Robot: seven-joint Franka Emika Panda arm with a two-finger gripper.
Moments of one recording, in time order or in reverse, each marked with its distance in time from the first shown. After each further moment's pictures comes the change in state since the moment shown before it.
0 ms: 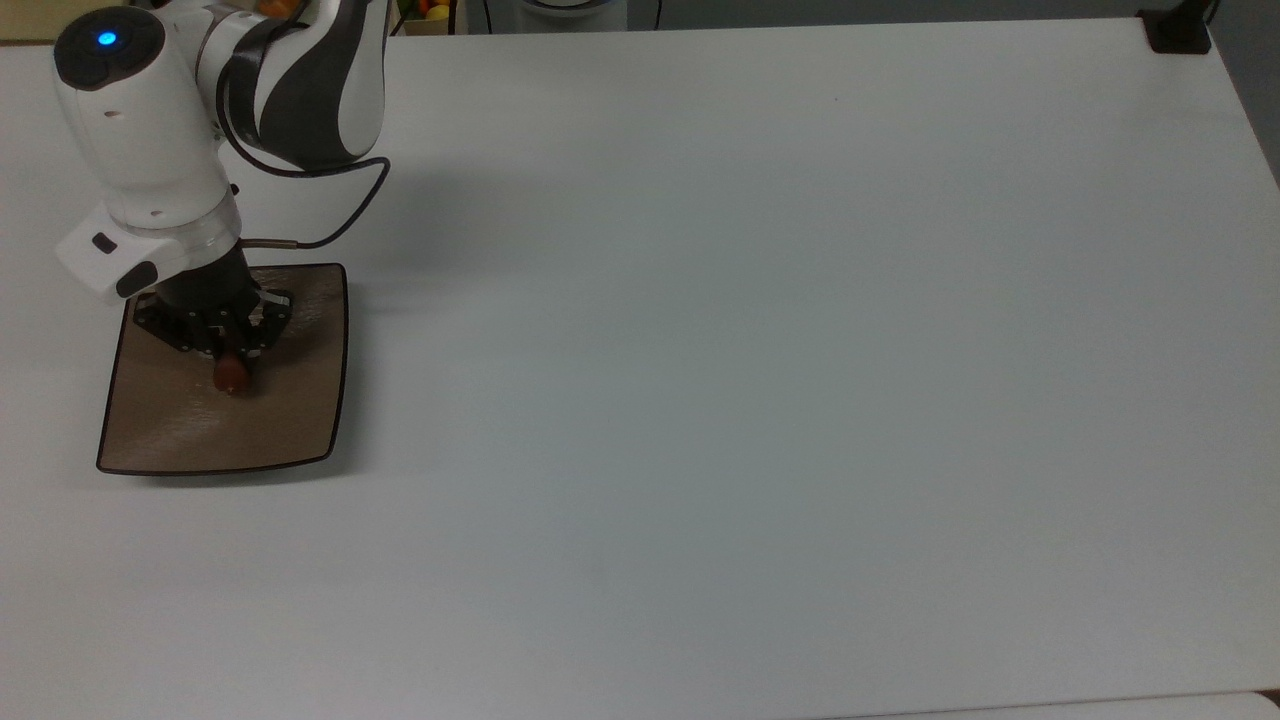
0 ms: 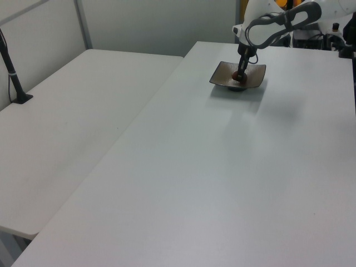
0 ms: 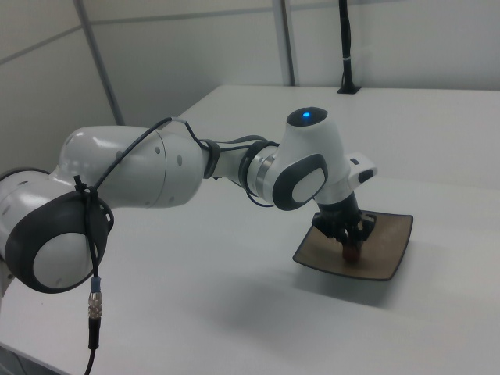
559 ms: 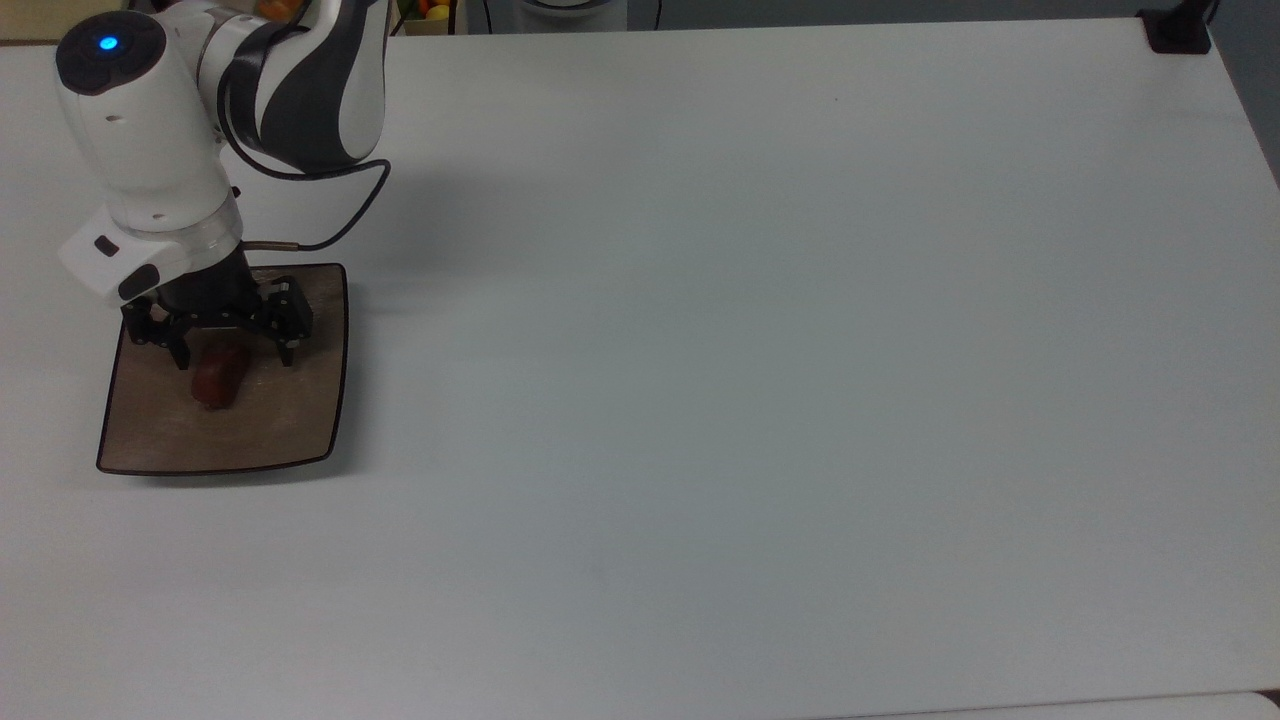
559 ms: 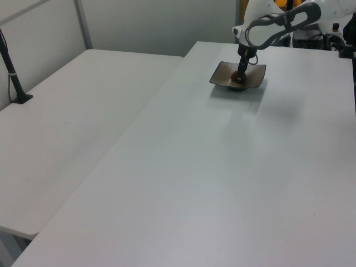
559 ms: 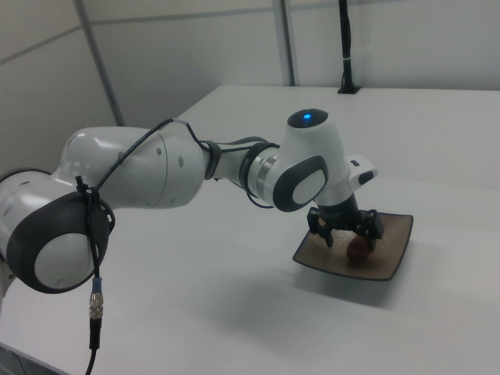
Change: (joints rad) arm 0.000 0.005 0.000 0.000 0.002 0.000 0.001
